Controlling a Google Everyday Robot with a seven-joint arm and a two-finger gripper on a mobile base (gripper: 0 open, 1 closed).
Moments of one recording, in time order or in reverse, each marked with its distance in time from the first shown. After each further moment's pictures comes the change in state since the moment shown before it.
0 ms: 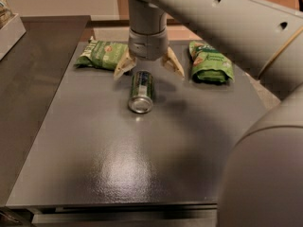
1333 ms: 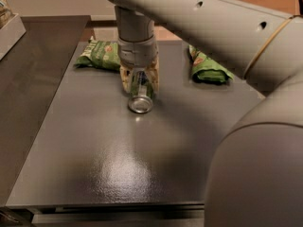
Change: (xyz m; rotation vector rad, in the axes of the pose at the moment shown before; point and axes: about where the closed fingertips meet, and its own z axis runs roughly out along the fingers) arm 0.012 0.022 0.016 0.036 0.037 0.064
